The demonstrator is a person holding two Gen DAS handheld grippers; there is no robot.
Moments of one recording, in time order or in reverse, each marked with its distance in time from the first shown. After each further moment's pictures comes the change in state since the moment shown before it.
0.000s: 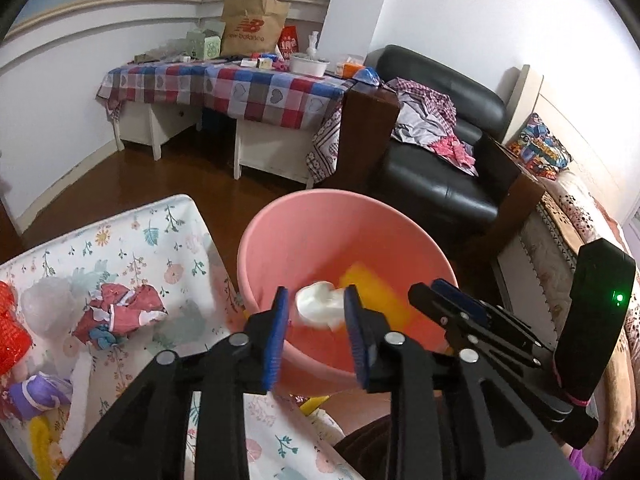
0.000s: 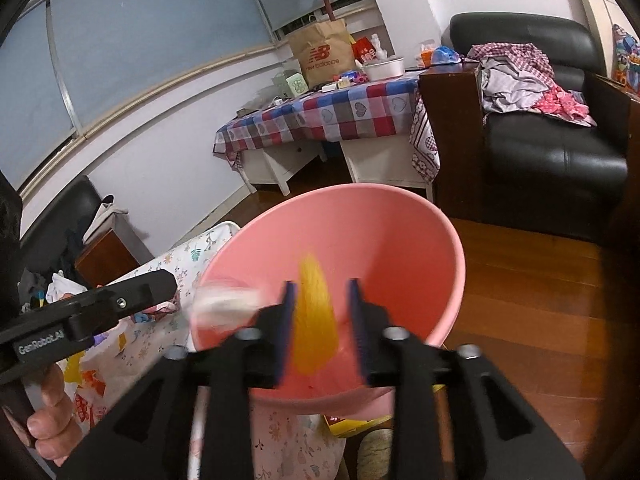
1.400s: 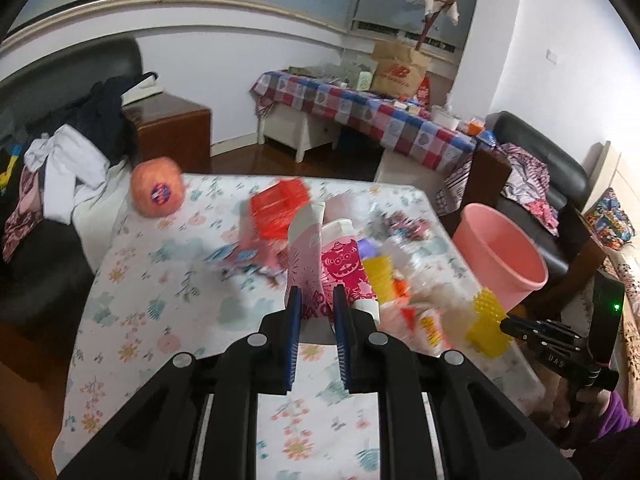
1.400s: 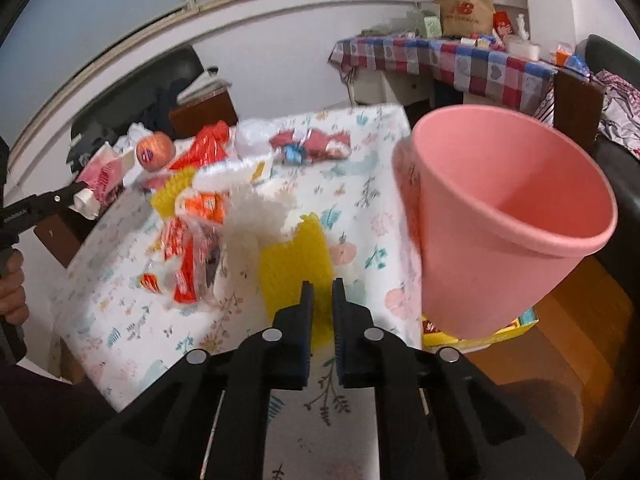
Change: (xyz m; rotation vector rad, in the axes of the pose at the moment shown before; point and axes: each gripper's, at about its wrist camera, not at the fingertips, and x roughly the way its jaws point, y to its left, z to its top) left arm -0.230 0.185 -0.148 -0.255 -0.142 0.298; right arm -0.034 0.119 -0.087 -0.346 0.253 0.241
